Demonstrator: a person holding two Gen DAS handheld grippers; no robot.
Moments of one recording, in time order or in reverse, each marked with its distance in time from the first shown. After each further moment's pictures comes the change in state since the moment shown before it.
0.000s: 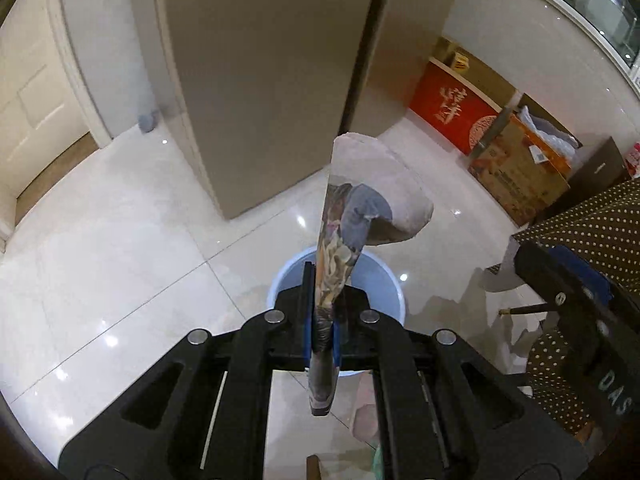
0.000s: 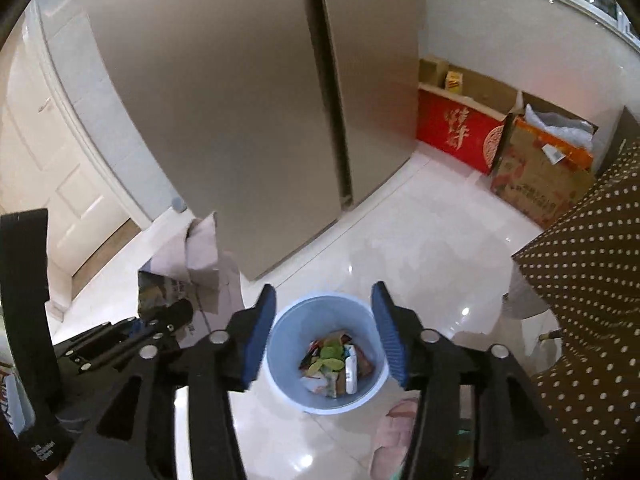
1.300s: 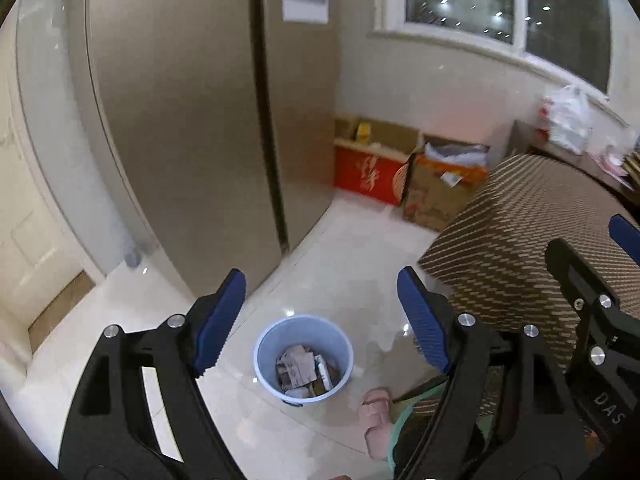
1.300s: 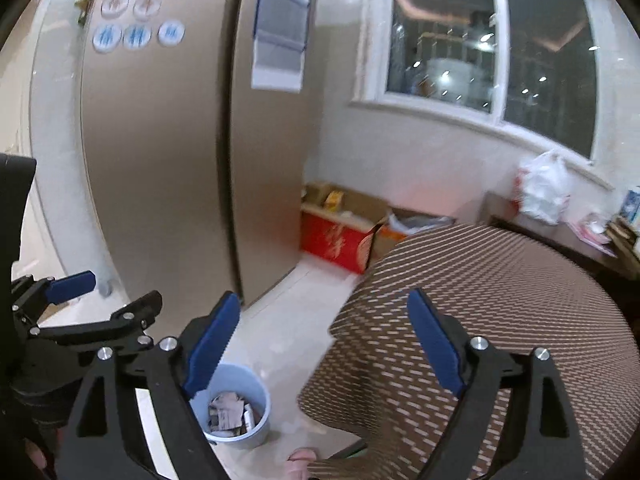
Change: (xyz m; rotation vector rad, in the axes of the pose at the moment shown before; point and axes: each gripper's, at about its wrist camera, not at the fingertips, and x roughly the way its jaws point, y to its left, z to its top) left arm -0.228 -0.113 -0.041 0.344 -0.360 -0.087; right arm -0.285 -0.053 -0.060 0.002 -0.453 -0.392
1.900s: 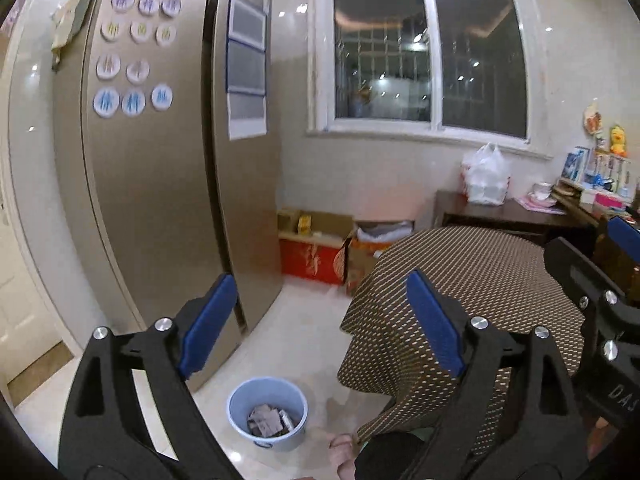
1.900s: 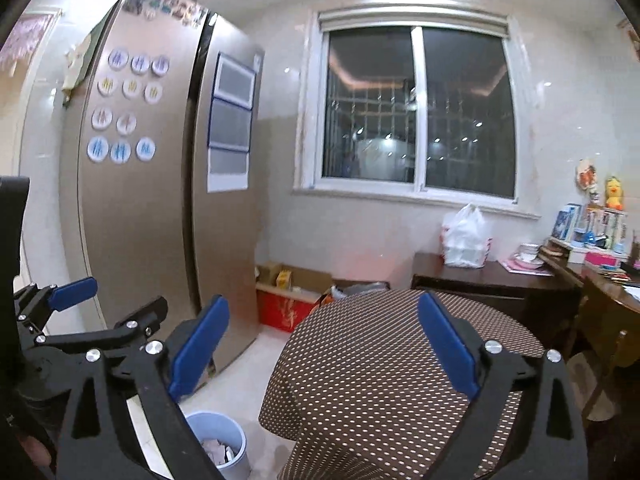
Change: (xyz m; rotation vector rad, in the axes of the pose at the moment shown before) left arm -0.196 -0.045 0.000 0.087 -0.343 -0.179; right arm -0.217 -0.059 0.006 0.099 -0.275 -0.155
